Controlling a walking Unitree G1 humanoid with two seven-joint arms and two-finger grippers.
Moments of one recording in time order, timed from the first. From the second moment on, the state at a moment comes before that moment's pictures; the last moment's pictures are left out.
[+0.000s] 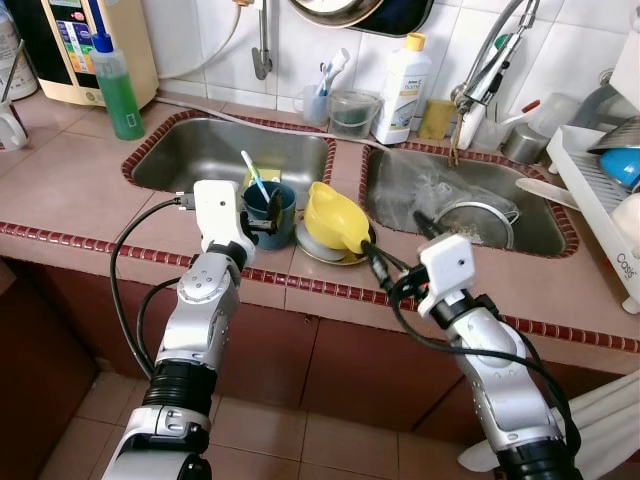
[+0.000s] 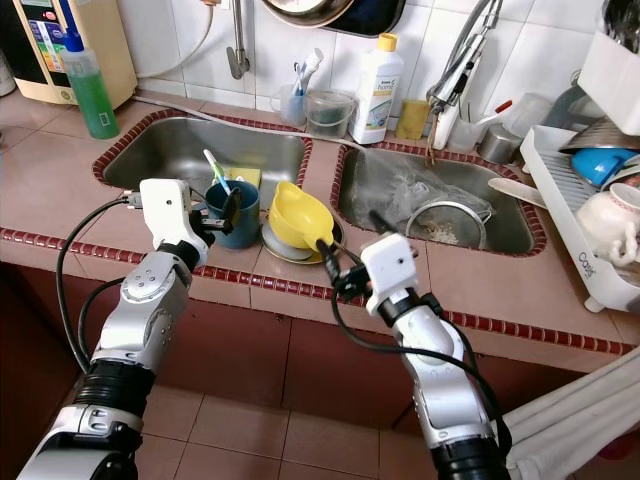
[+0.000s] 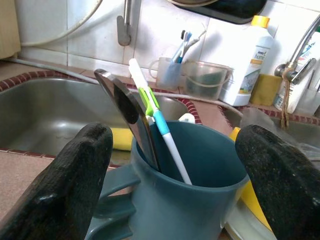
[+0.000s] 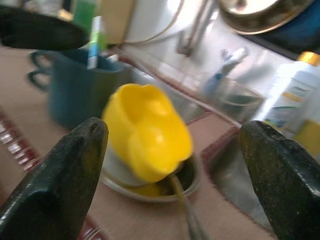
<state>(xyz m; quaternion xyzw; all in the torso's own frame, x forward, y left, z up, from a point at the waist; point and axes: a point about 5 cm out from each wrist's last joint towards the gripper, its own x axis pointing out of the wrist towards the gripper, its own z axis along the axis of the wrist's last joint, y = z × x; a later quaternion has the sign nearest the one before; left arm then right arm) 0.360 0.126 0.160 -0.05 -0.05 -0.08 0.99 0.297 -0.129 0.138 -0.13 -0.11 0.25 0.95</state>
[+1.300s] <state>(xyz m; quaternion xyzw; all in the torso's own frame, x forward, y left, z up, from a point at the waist) 0.364 0.124 0.165 -0.11 -0.06 -0.12 0.98 0.291 -0.116 0.147 -0.14 -0.10 0.31 0.94</state>
